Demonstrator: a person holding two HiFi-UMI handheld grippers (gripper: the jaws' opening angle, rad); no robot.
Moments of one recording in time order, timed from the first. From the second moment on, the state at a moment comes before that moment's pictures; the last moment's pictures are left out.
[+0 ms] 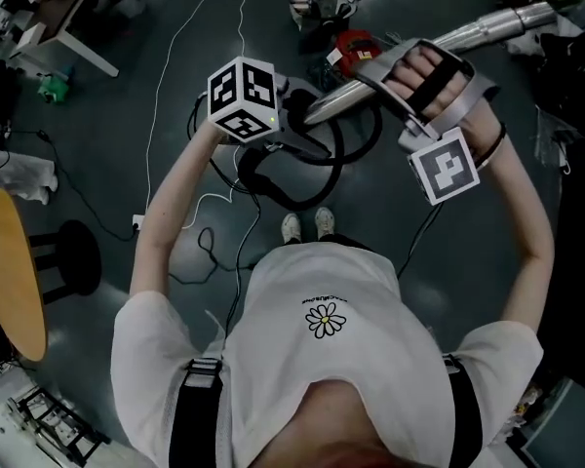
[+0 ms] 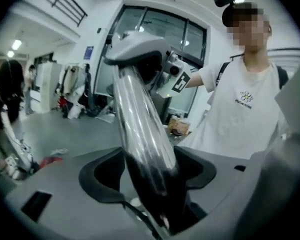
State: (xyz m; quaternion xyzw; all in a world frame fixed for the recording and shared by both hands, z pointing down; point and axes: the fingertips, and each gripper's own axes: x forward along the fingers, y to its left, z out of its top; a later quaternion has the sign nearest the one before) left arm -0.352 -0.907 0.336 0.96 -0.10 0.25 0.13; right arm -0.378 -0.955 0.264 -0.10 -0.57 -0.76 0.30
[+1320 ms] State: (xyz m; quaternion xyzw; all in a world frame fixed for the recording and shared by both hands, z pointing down) left arm -0.163 -0.608 0.317 0.88 -0.38 -0.24 0.17; right arm 0.020 -0.576 0.474 0.30 -0.81 0.50 -0.04
